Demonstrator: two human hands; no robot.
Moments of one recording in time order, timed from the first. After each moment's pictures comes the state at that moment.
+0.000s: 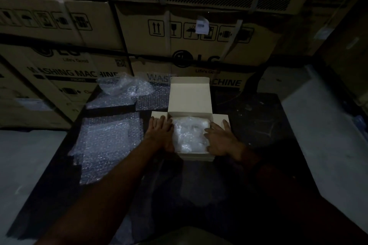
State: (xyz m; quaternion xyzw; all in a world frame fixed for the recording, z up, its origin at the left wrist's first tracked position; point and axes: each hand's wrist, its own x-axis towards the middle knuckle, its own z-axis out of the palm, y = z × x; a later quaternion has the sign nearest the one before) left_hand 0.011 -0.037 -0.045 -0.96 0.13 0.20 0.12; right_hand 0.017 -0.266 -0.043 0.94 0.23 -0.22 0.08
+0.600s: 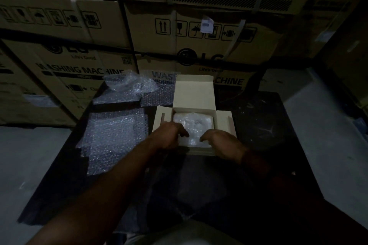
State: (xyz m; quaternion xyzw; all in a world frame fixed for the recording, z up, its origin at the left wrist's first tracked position) left_hand -0.012 -0.027 -0.027 -0.95 0.25 0.11 -0.18; right_hand -0.024 -0.264 -0.027 0.94 0.25 -0.16 -0.15
